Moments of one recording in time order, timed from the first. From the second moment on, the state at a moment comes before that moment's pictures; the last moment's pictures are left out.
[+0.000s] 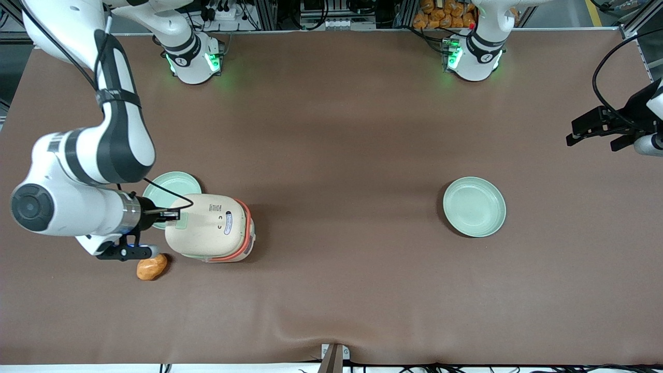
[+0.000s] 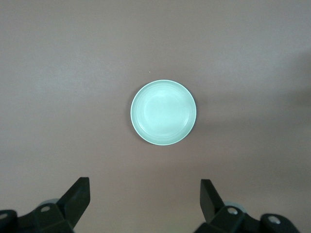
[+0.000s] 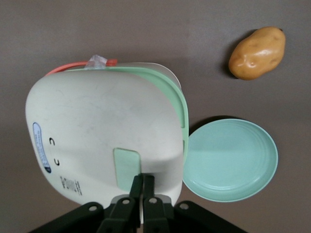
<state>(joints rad) 0.25 0.55 -0.16 -1.27 0.21 1.62 0.07</state>
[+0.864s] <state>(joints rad) 0.13 0.23 -0.07 -1.32 0.17 1.45 0.07</state>
